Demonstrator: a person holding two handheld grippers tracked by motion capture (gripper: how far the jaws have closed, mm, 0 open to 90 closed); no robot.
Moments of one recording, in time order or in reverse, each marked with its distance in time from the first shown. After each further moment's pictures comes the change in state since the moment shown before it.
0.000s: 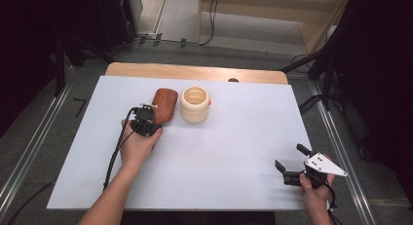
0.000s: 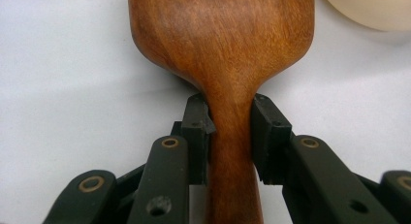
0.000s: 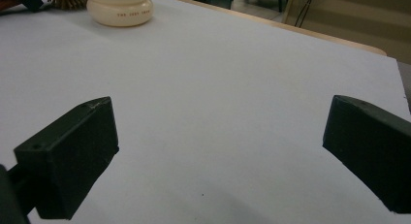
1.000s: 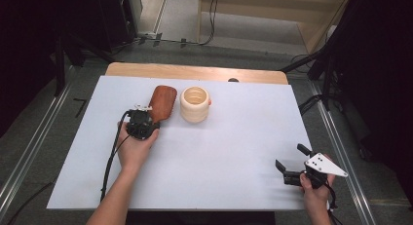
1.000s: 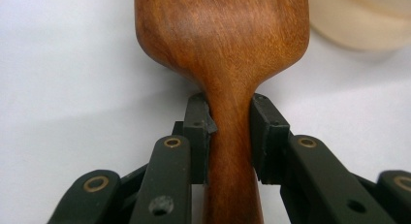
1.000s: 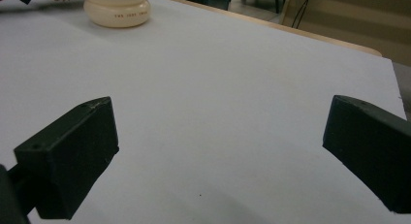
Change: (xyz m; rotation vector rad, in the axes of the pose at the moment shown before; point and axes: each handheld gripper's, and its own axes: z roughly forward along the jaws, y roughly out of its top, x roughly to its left) left arm 0.009 -0.014 -0.012 -0.166 -0.040 -0.007; right arm 0.000 0.000 0.000 -0.004 -0.009 -0.004
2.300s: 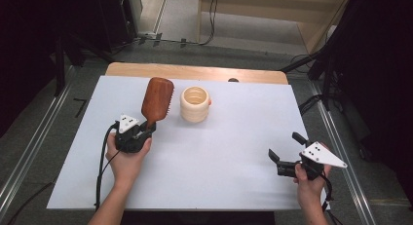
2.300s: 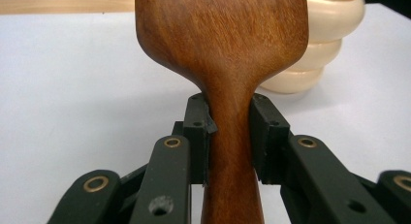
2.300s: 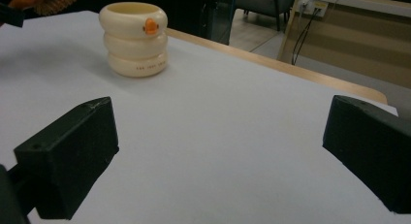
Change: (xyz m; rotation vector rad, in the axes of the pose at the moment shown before) left arm -0.002 -0.037 -0.050 -0.326 -0.089 0.062; right arm 0.025 0.060 0.003 -0.064 0.014 -0.001
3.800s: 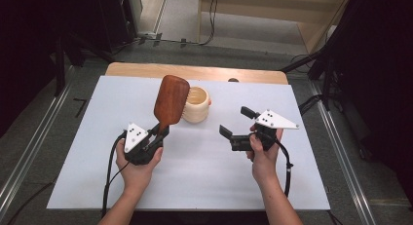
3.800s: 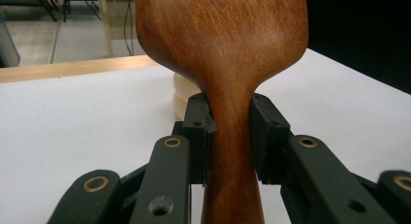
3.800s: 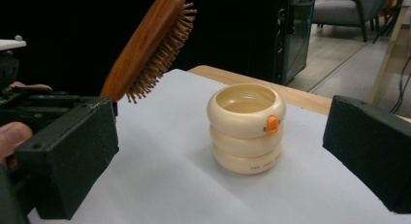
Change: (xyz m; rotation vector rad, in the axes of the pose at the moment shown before) left arm -0.048 -0.003 -0.024 -0.196 -0.110 0.083; right arm 0.074 0.087 0.089 -0.066 0.282 0.121
